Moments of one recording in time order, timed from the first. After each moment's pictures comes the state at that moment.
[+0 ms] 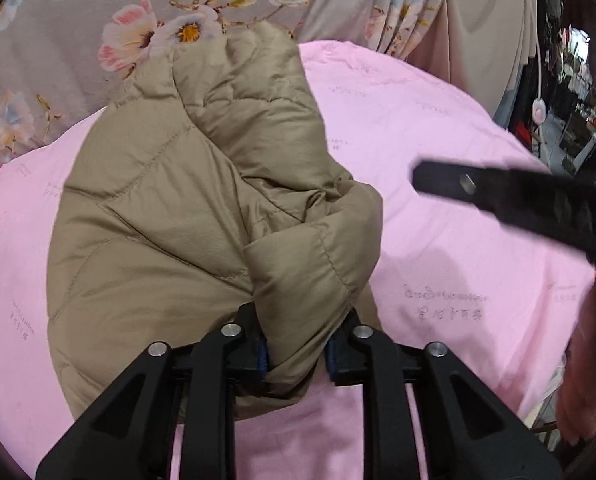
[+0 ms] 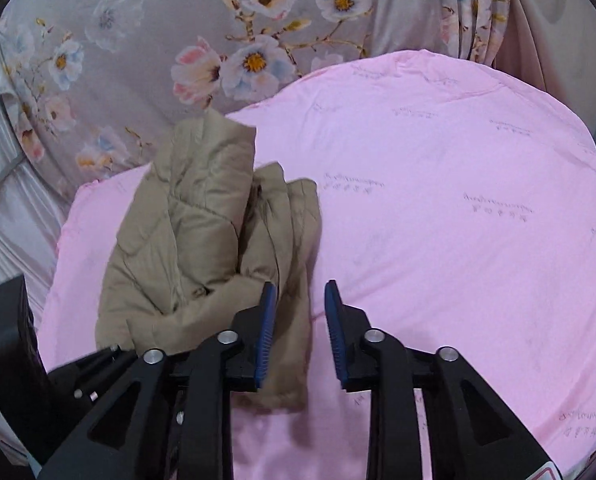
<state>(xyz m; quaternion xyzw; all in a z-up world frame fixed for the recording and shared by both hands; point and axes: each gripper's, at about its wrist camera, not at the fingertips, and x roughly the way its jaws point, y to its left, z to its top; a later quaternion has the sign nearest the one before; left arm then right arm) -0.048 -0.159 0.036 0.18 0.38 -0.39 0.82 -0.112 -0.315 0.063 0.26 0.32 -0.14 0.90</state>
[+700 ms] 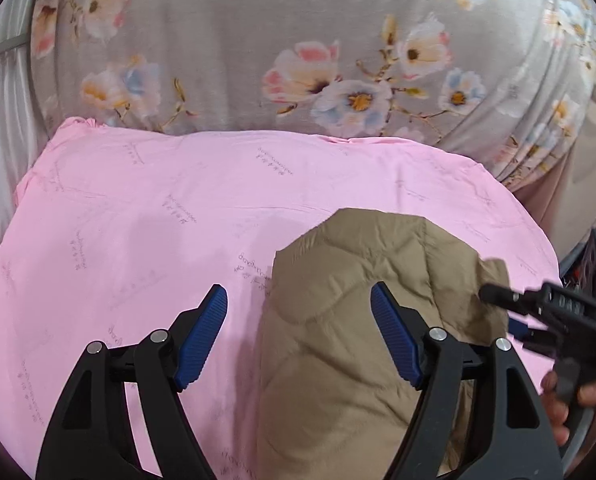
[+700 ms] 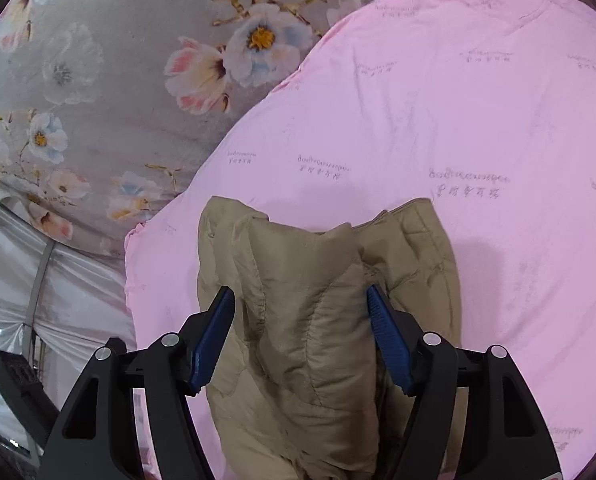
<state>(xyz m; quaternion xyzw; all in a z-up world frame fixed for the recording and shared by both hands) 0.139 -0.059 0.140 0.03 0.38 -0.24 0.89 0.044 -0.337 0.057 0.43 0.38 -0.07 0.82</state>
